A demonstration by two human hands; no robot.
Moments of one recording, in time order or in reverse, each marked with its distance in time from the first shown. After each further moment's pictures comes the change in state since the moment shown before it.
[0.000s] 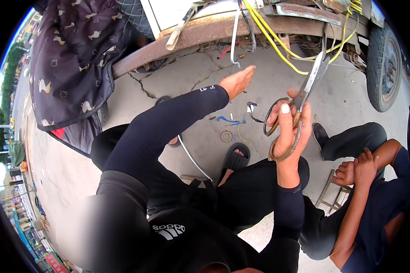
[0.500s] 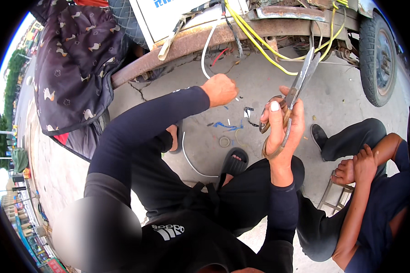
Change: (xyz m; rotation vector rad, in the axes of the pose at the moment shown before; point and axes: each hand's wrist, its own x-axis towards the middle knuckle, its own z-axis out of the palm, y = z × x) left_hand -0.024 -0.022 -0.011 -0.917 -0.072 -0.178; right_hand 0.004 0.001 -0.007 -0.032 0.037 -0.077
